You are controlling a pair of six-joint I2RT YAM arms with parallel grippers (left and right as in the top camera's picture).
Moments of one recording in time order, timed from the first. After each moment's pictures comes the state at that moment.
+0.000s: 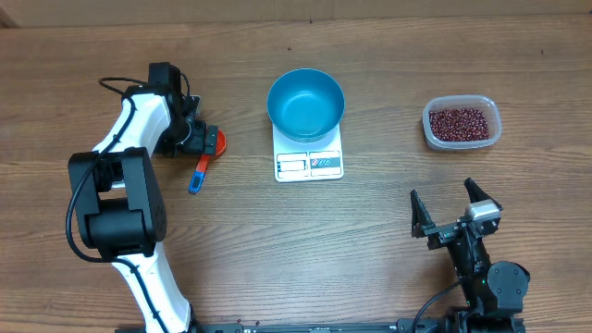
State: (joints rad) left arm 0.07 2.13 1.52 -0.86 0.01 0.11; right arm -0.05 0.01 0.02 -0.01 -0.27 -0.01
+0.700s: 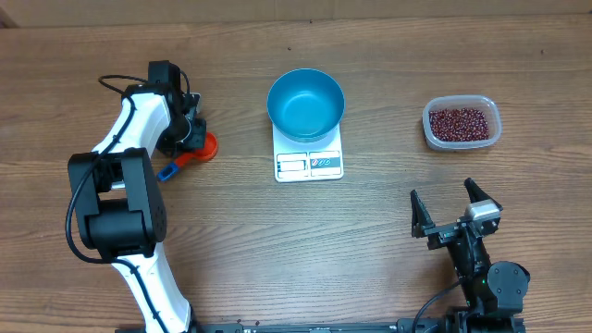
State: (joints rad) left arm 0.07 2.12 1.52 -0.85 0.02 0.11; right arm -0.05 0.01 0.02 -0.01 -0.27 -0.01
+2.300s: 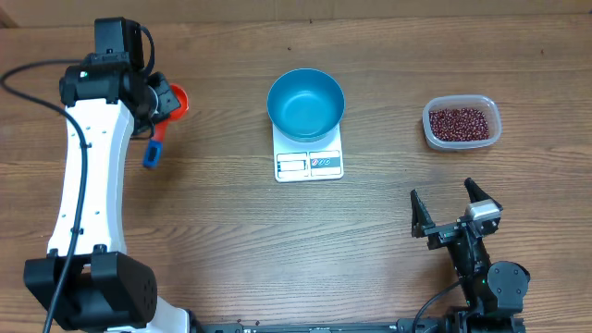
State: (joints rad) left arm 0.07 1.72 1.70 -1.15 -0.07 -0.50; right arm -0.05 0.01 0.02 -0.01 -0.27 -0.01
